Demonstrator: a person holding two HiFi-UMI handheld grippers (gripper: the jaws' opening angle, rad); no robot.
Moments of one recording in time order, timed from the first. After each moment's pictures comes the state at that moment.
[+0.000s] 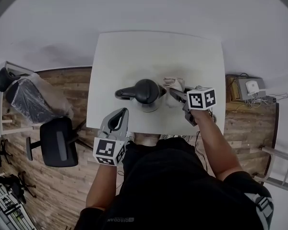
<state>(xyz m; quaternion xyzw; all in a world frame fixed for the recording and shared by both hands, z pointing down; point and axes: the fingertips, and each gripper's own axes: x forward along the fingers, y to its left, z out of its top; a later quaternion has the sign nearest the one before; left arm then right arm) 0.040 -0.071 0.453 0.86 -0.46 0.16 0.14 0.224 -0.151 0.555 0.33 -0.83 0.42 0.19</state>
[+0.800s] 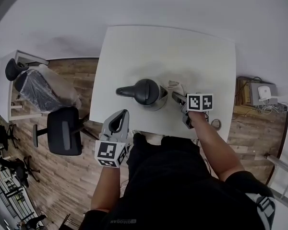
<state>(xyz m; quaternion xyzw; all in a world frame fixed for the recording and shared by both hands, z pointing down) 0.044 -0.066 0.464 0.82 -0.52 0.19 0.15 0.230 -0.145 0.643 0.33 -0.77 0.52 0.16</state>
